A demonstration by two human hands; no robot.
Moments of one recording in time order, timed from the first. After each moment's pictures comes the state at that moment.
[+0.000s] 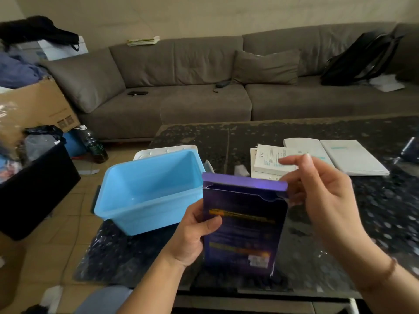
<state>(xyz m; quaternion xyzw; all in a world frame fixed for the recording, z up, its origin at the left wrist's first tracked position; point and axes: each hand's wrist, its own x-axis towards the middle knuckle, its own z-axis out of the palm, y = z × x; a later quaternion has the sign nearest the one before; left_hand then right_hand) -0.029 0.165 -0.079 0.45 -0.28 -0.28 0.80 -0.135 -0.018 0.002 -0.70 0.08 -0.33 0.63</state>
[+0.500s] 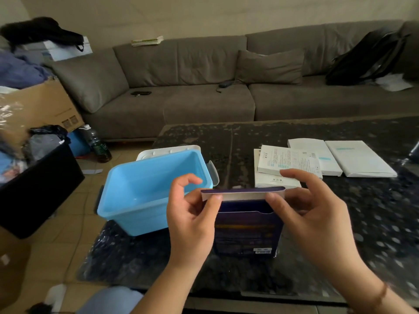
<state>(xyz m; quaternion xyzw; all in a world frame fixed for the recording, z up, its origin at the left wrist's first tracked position) -0.054 0.154 -0.043 0.59 -0.24 0.10 0.77 -0.140 -0.004 -0.023 -0.79 0.07 -0.37 0.48</state>
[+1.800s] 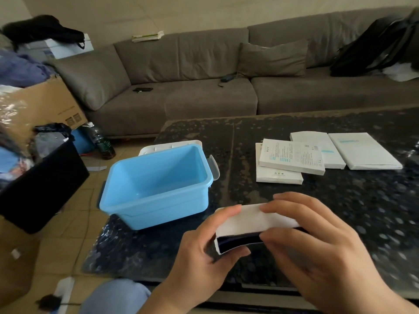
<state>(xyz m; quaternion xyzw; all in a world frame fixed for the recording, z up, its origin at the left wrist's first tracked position) -0.080 0.182 -0.070 0.69 -0.43 0.07 0.58 -0.176 -0.001 -0.032 -0.90 -0.13 -0.38 0.18</state>
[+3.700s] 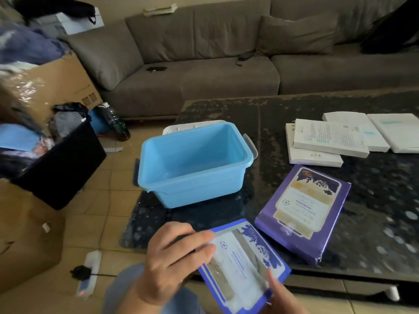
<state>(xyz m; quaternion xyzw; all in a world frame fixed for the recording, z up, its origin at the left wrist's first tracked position) -0.034 0.307 -0.129 0.68 -0.54 0.37 0.32 -0.175 0.142 -0.123 -0.39 0.32 -0.08 0.86</state>
